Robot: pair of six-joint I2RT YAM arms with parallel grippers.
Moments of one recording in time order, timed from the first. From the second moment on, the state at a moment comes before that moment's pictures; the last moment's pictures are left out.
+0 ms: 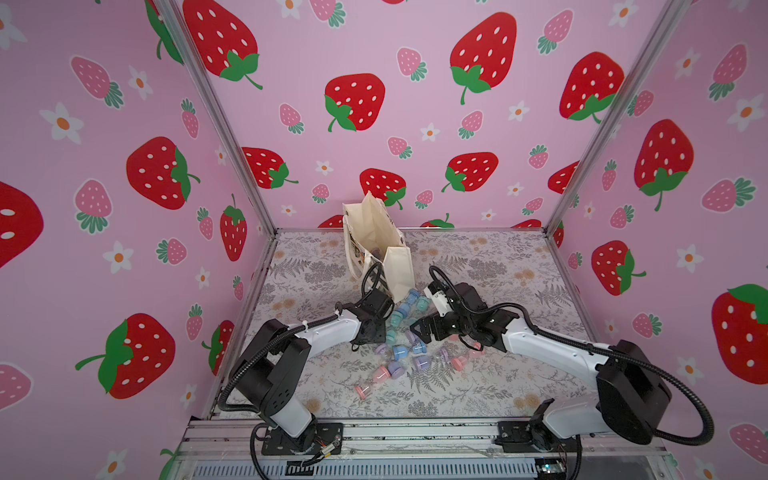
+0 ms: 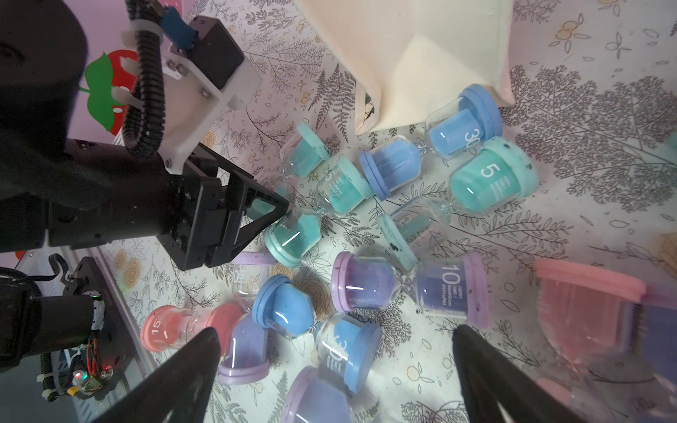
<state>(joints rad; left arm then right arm) -0.60 1.62 0.88 -0.52 -0.17 -0.61 0.85 1.42 0.85 -0.19 -0.23 0.33</state>
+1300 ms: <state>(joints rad) -0.60 1.45 0.87 -0.57 -0.12 -0.61 0.85 1.41 0.87 -0.18 -0.18 0.33</state>
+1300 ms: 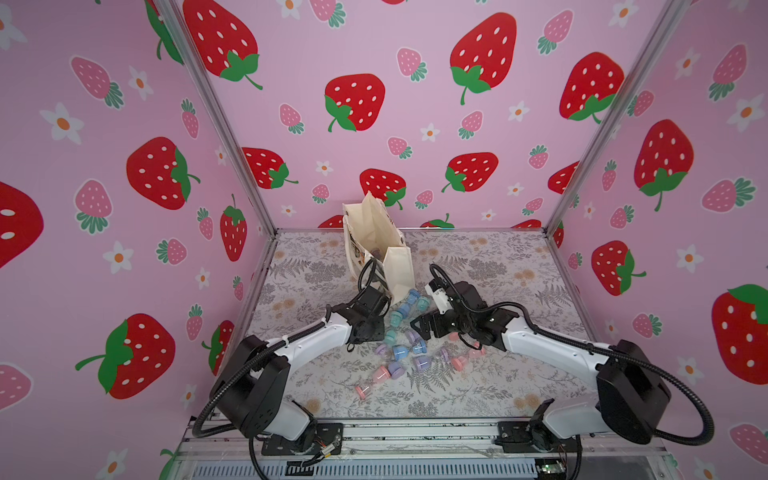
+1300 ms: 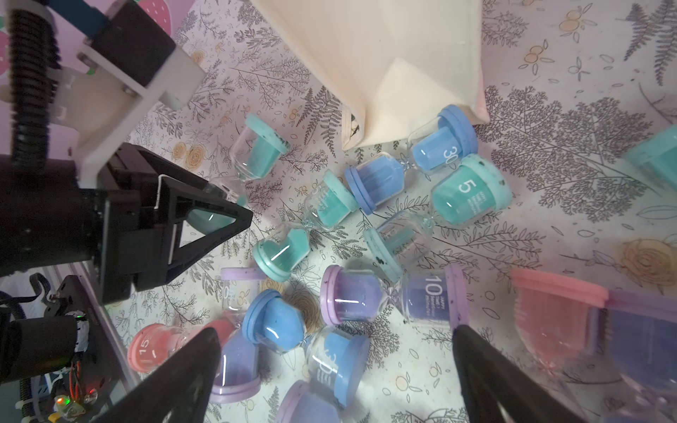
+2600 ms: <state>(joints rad) -0.57 1.29 1.38 -0.82 -0.20 -0.56 0.71 1.31 1.14 -0.27 -0.22 0.32</state>
